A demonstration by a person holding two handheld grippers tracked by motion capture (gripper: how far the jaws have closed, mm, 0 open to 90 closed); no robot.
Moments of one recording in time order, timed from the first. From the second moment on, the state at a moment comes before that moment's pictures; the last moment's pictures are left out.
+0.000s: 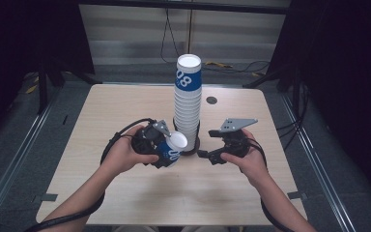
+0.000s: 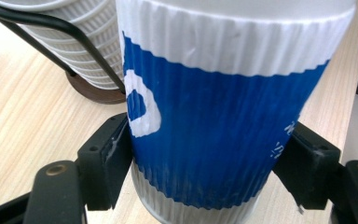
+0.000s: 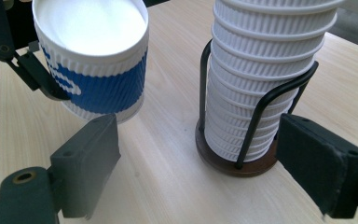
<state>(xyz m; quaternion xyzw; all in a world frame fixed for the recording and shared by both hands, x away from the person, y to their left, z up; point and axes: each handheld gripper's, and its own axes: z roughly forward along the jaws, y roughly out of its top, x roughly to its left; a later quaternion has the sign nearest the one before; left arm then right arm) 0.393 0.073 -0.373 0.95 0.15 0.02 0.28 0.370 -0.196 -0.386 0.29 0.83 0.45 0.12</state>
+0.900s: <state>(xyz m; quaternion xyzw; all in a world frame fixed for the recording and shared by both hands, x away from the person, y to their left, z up) 0.393 0.055 -0.374 0.96 0.13 0.01 0.23 0.367 -0.191 -0.393 0.28 0.84 0.45 0.11</state>
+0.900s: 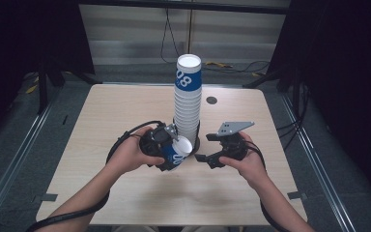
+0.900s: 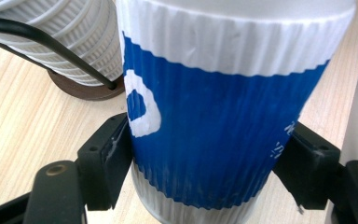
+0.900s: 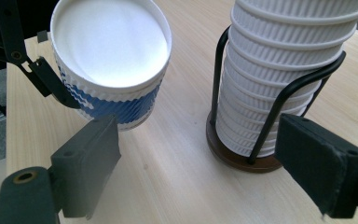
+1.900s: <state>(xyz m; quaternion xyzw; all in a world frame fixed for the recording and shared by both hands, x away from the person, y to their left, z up) 0.397 0.038 -0.377 0.98 0.11 -0.01 0.19 0.364 -0.185 -0.399 0.26 0.85 0.45 0.09</state>
